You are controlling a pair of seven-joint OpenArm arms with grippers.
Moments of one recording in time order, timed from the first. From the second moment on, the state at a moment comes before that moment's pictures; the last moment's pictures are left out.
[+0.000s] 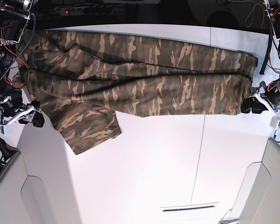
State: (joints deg) left arm -1.1 -34.2 -20.3 67.2 -43.0 -36.0 45.1; right arm 6.9 16.9 22.9 73.4 29.2 27.9 -45.7
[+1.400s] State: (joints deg) left arm -6.8 -33.0 -12.6 59.3 -45.0 -36.0 47.8; right arm 12.6 11.7 17.7 59.3 30.2 27.4 -43.6
